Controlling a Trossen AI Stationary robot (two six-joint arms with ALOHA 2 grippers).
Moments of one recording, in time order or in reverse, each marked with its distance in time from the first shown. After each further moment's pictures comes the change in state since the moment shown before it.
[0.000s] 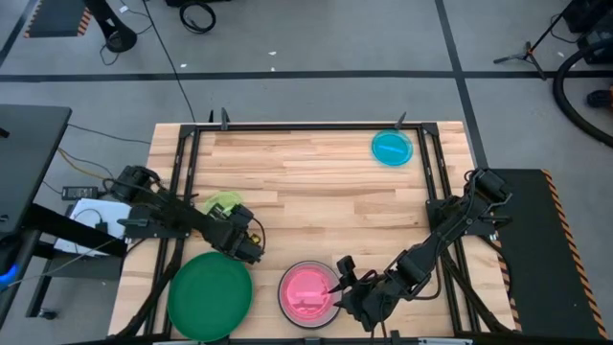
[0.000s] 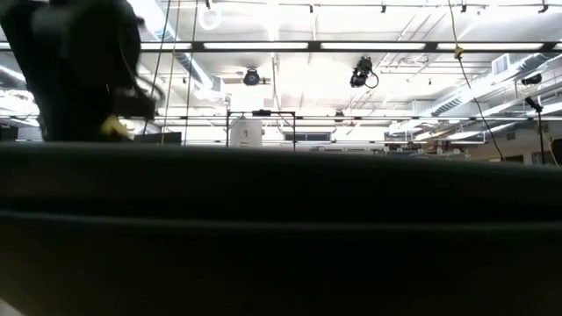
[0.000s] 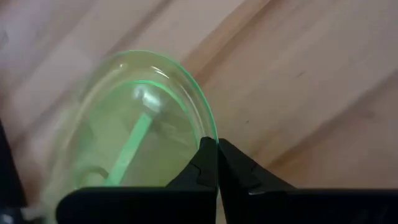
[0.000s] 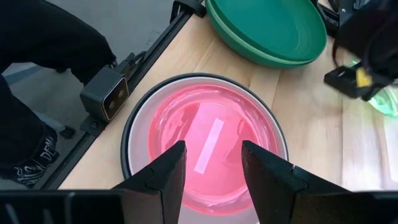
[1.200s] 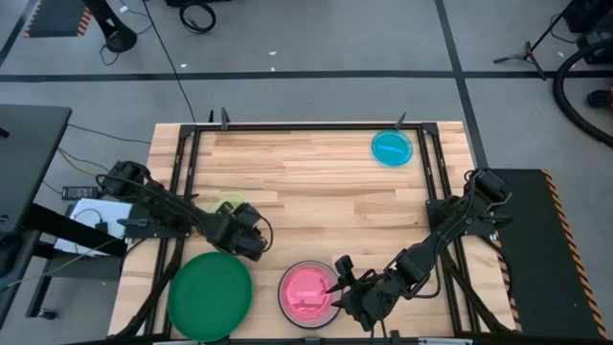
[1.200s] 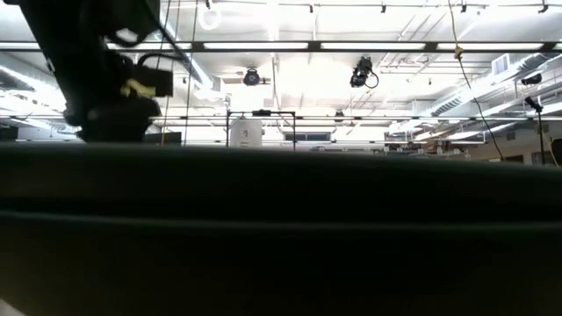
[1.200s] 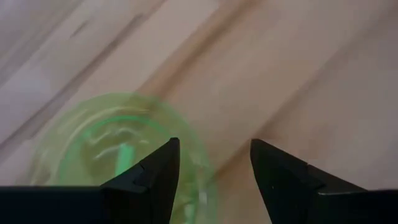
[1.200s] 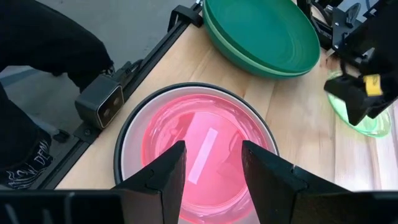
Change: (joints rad) left arm 0.035 -0.079 0.027 0.135 0.010 0.159; right arm -0.007 -0.001 0.000 0.034 0.004 -0.047
